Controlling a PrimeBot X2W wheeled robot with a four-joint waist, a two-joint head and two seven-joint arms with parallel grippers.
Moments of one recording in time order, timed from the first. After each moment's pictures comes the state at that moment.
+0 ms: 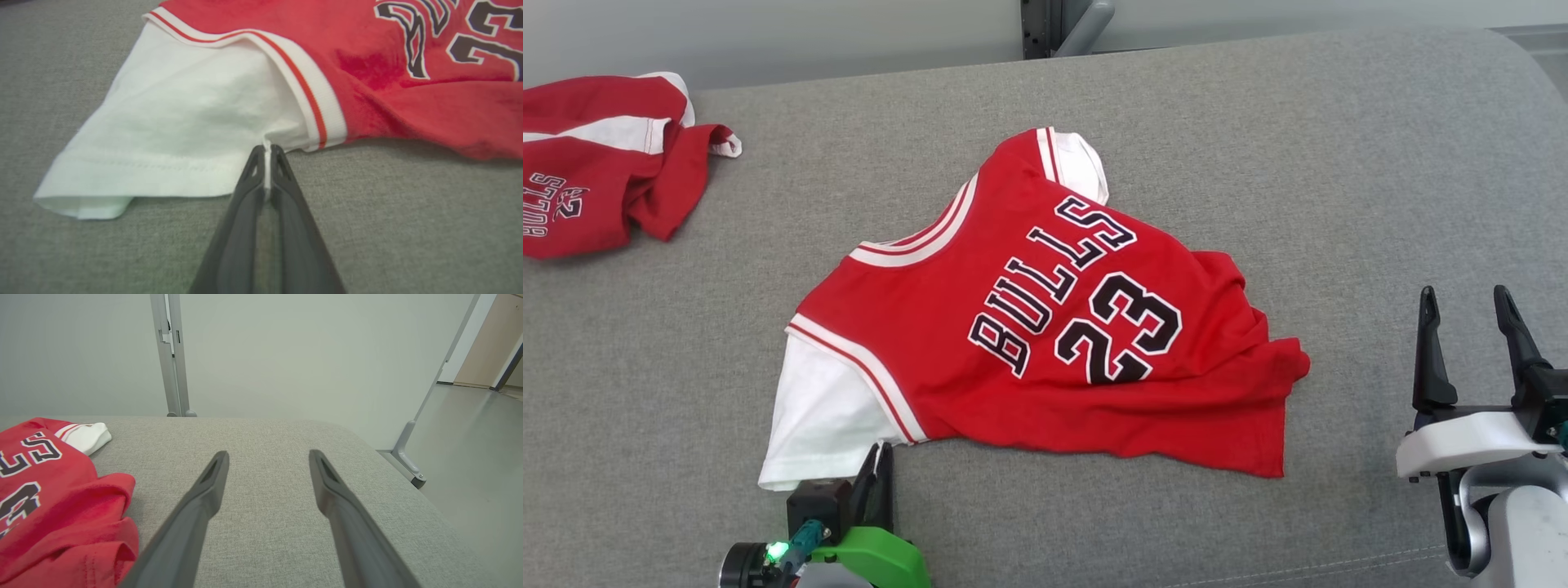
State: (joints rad) left arm -0.13 0.05 -0.25 0.57 -0.23 0.00 -0.27; right arm -0.14 -0.05 -0.24 0.16 -0.05 0.13 -0.26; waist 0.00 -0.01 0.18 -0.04
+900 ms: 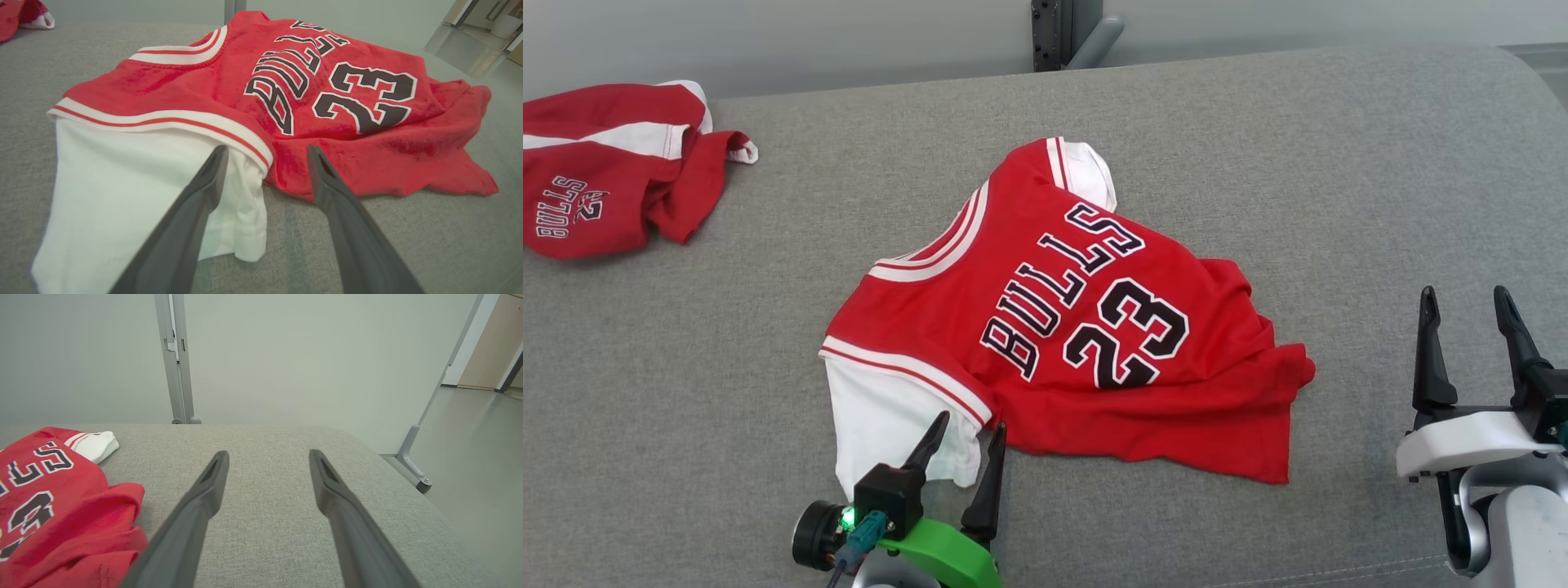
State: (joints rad) left arm -0.14 0.05 -0.45 0.44 -0.32 -0.04 -0.26; right arm -0.14 -0.05 -0.24 0.17 -0.04 0.13 -0.26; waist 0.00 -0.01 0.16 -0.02
